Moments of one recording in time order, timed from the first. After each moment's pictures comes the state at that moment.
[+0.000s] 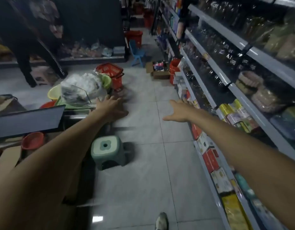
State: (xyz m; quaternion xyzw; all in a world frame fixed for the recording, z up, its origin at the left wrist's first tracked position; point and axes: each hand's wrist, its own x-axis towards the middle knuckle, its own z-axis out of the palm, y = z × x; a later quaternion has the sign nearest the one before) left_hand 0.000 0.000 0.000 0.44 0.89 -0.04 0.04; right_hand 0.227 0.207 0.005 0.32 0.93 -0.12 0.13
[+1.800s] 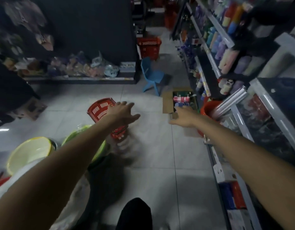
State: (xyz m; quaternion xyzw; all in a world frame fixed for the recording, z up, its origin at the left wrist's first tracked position) left_hand -0.862 0.781 -0.037 0.40 0.91 -0.04 0.12; right_hand -0.695 1.034 -0.101 0.29 0.92 -0.18 0.17
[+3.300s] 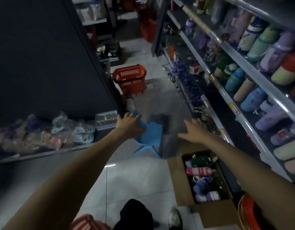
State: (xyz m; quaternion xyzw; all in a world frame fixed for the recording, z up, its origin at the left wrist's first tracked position) left_hand -1.650 1.530 -0.091 0.51 0.84 -0.10 0.13; right_hand -1.406 1.696 -0.122 0.41 0.87 -0.23 0.18
